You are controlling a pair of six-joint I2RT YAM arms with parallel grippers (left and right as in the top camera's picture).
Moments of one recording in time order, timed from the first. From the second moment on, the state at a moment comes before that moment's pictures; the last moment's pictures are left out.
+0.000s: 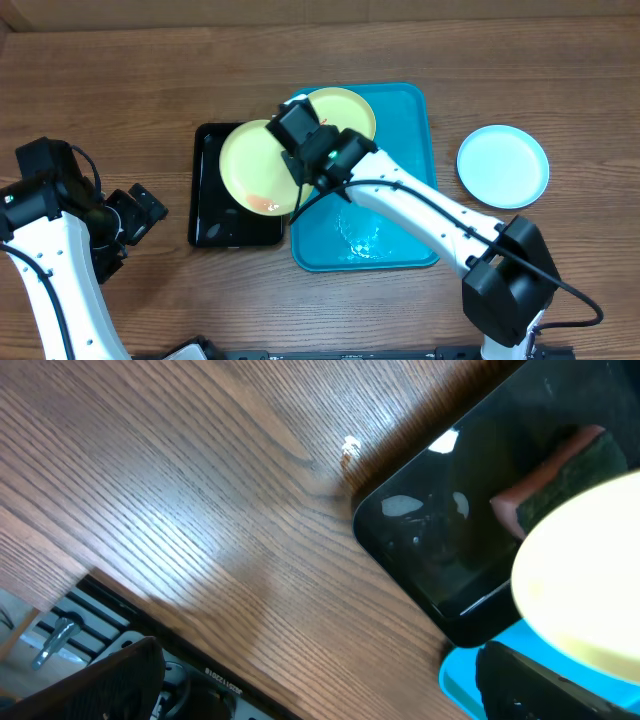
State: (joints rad) left arm 0.47 1.33 1.30 -1.46 0.10 -0.41; right arm 0.83 1.94 1.65 -0.72 0.33 0.24
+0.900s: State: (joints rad) left arm 0.47 1.33 1.30 -1.46 0.10 -0.41; right arm 1.13 1.91 1.65 -0.46 0.99 -0.09
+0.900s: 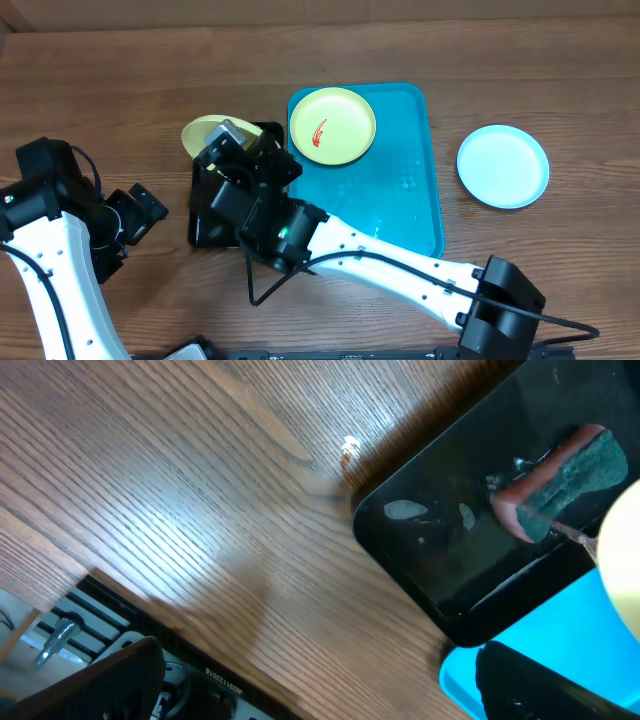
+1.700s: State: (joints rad) left arm 0.47 1.33 1.30 -1.46 0.10 -0.41; right arm 1.15 1.91 1.65 -0.43 1.06 -0.14
